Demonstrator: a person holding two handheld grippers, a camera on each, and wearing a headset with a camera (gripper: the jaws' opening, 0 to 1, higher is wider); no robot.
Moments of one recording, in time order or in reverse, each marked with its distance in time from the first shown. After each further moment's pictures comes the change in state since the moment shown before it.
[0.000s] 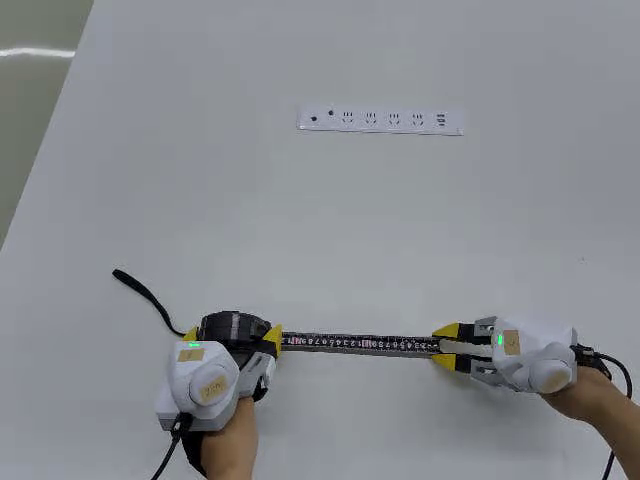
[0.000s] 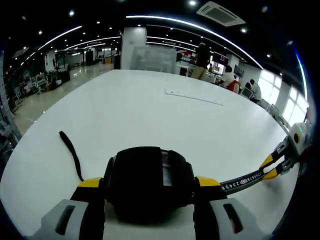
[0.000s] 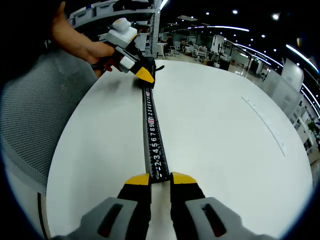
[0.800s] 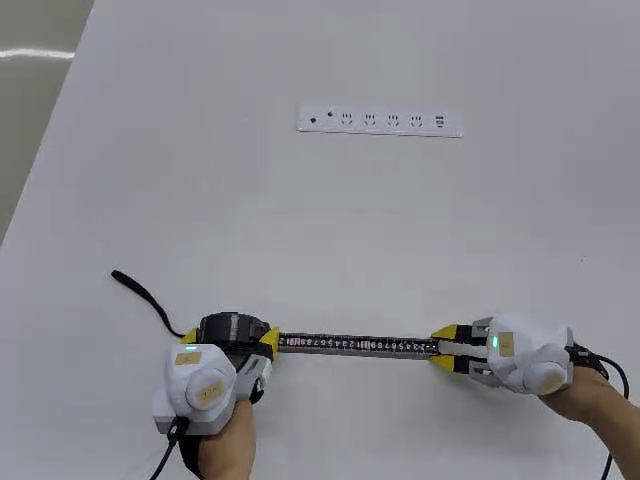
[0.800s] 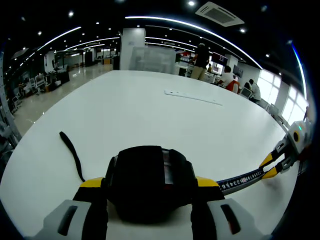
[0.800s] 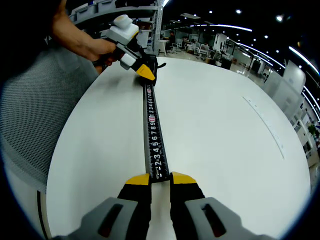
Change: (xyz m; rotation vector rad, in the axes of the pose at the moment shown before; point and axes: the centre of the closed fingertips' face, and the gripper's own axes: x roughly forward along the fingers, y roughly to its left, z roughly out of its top) left arm -0.001 0.001 0.001 0.006 0.002 -0.005; right arm 0.000 0.001 0.000 -0.018 0.028 0.002
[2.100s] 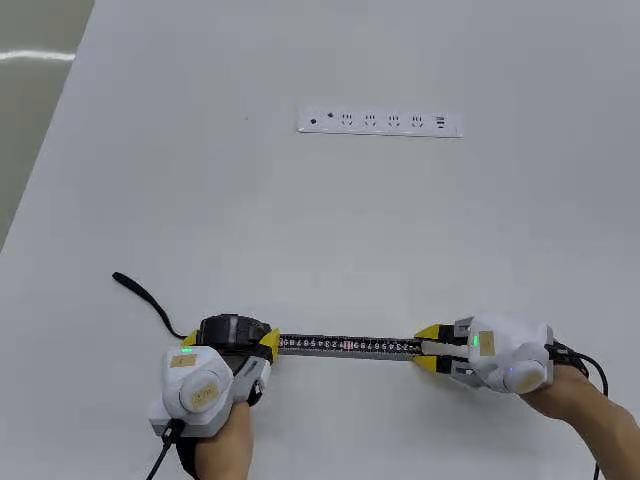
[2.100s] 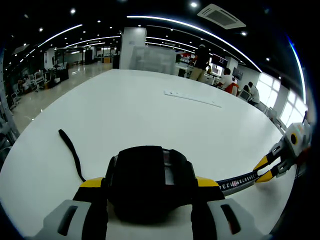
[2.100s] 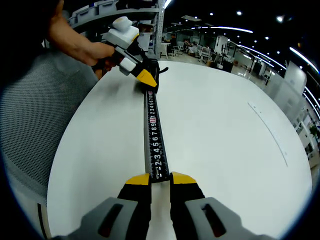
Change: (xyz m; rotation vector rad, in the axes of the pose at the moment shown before) left arm 0.000 0.001 -0.001 -0.027 0.001 -0.021; right arm 0.017 0.004 0.024 -0.001 -0.028 0.015
